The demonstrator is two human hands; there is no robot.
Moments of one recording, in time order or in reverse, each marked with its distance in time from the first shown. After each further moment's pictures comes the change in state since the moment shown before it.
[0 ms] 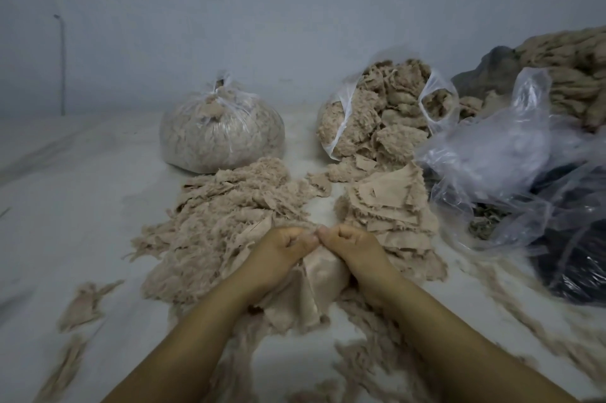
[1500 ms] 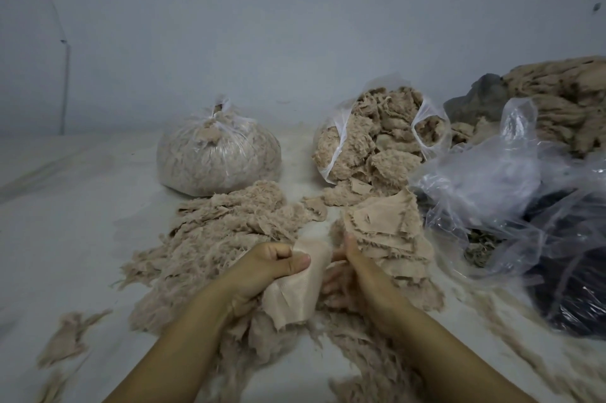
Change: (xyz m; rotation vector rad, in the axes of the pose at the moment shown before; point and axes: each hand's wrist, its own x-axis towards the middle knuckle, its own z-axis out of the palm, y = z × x) left_hand 0.013 0.010 -0.020 -0.248 -0.098 -0.272; right_hand 0.001 0.001 -0.017 0.081 -0.053 0.187
